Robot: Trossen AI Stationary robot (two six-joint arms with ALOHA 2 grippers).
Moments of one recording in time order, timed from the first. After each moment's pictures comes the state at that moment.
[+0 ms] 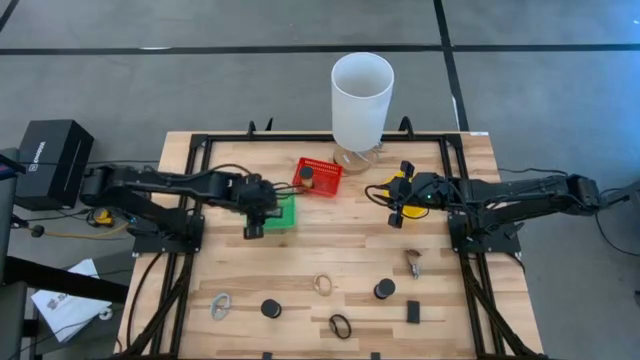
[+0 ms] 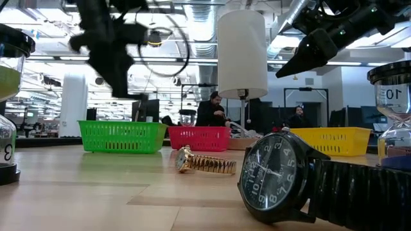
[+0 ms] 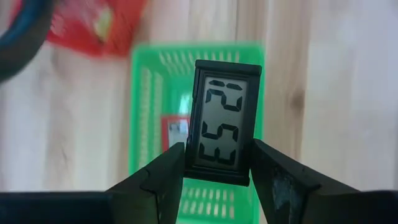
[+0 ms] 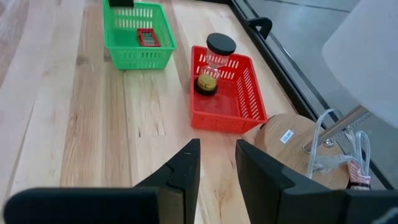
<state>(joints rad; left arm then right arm) 0.04 1.27 0.90 -0.80 -0.19 0.03 -0.07 0.96 0.55 -0.12 0.29 -0.12</state>
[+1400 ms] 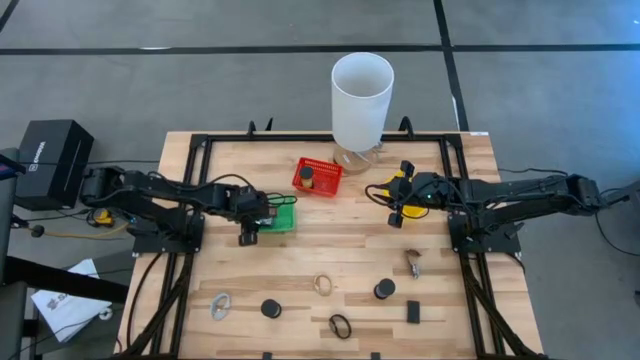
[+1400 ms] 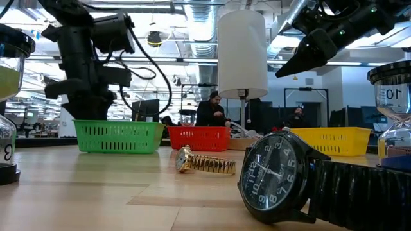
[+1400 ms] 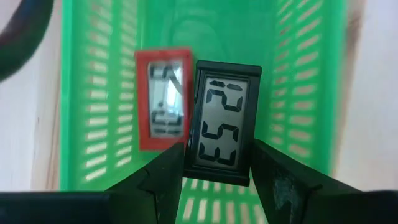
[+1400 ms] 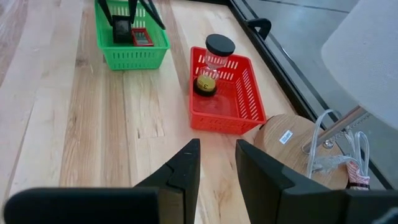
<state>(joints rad) 0.09 1.28 0.59 -0.56 -0.15 0.00 -0.07 0.96 0.55 -0.12 0.29 -0.12</state>
